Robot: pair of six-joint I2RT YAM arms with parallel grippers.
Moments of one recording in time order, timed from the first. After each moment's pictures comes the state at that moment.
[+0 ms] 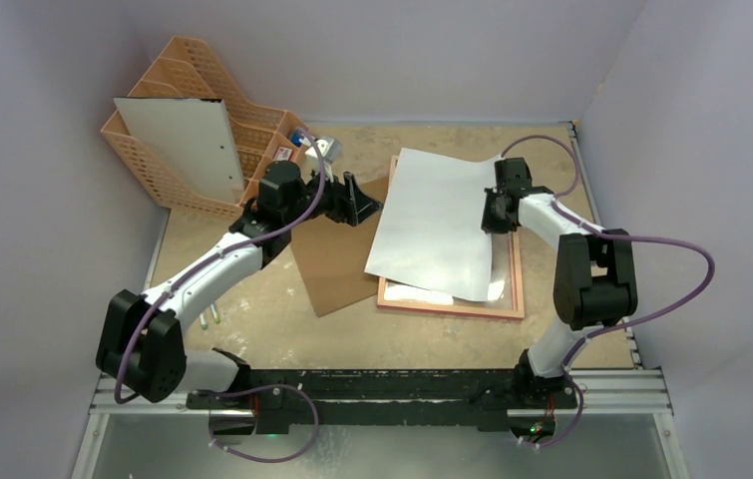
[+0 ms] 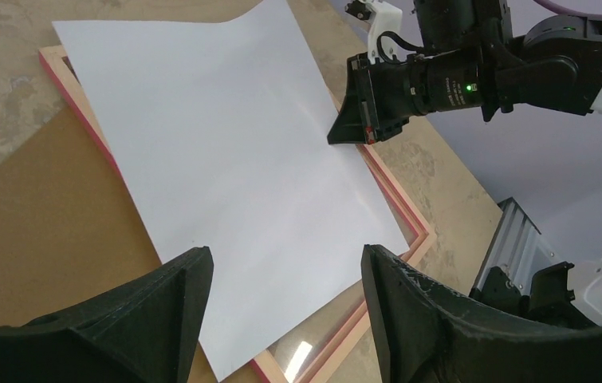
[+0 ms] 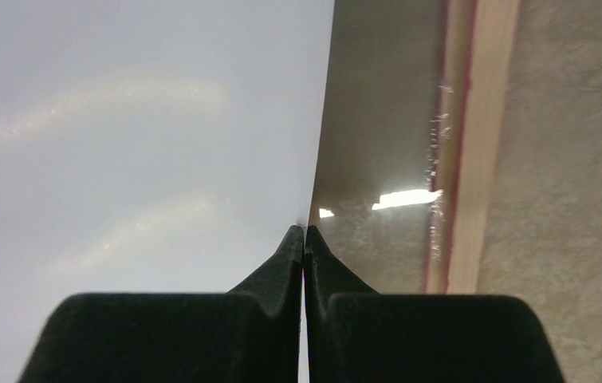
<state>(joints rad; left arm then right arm) -0.48 1.34 0.95 0.18 0.46 -0.41 0.11 1.71 1.11 -0.45 0.03 0.28</state>
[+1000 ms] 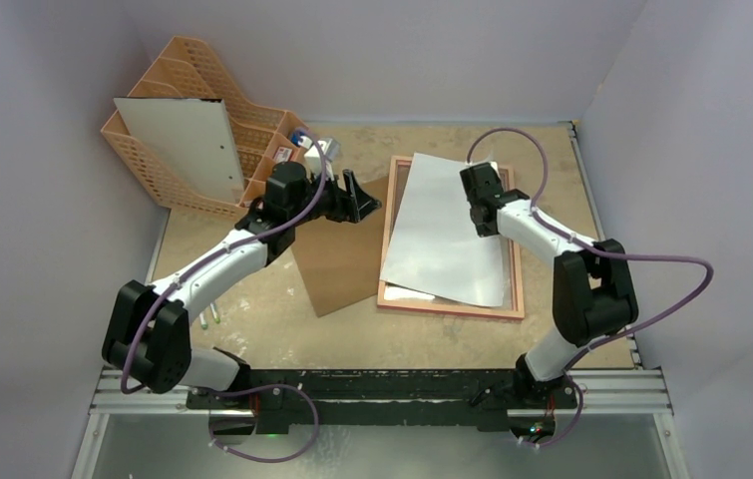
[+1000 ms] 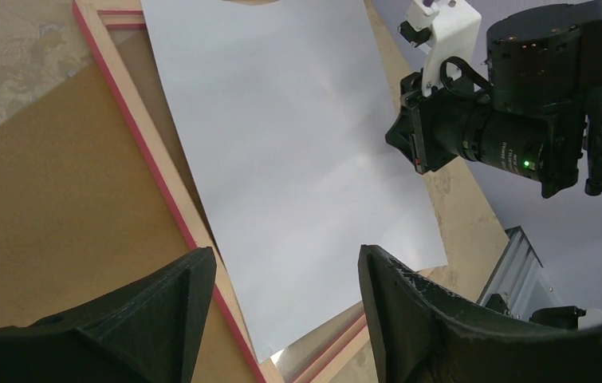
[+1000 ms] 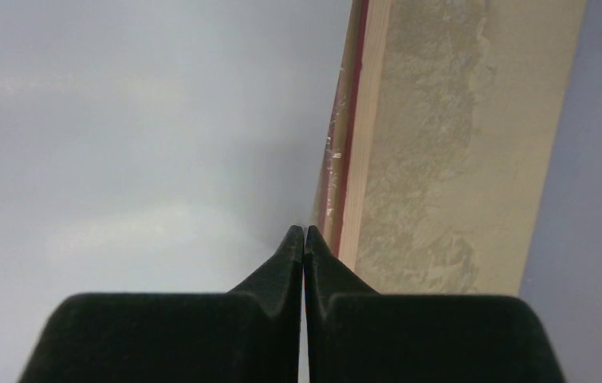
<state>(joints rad) -0.48 1.39 0.95 0.16 0.38 -0.50 0.31 1.64 1.11 -0.54 0.50 0.08</state>
